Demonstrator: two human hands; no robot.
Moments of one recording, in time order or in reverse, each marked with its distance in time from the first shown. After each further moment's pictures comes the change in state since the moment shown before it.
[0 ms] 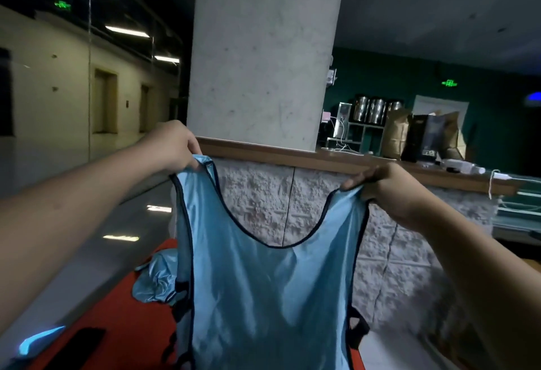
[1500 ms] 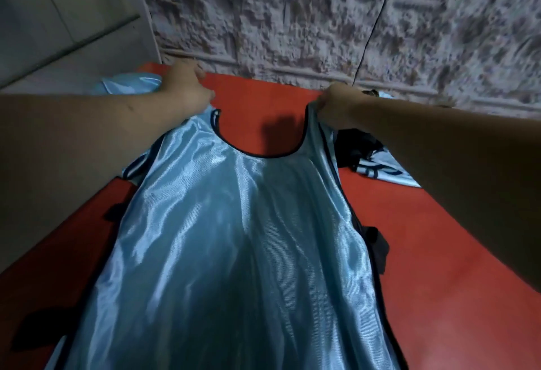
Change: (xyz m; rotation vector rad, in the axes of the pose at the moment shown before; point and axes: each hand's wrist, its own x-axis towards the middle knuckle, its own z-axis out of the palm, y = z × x) left_hand 0.154 -0.281 0.591 -0.103 -0.141 -0.359; right_hand 0.252 0.476 0.404 -0.822 -0.552 0.214
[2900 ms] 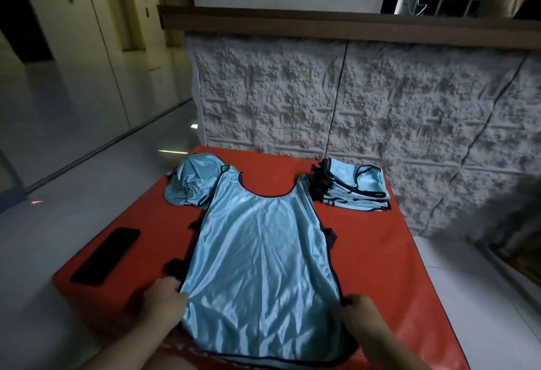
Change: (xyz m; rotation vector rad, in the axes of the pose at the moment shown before) left_hand -0.398 -0.114 -0.129 0.101 -0.141 -0.384; right_hand -0.420 0.014 0.111 0.765 -0.094 0.483
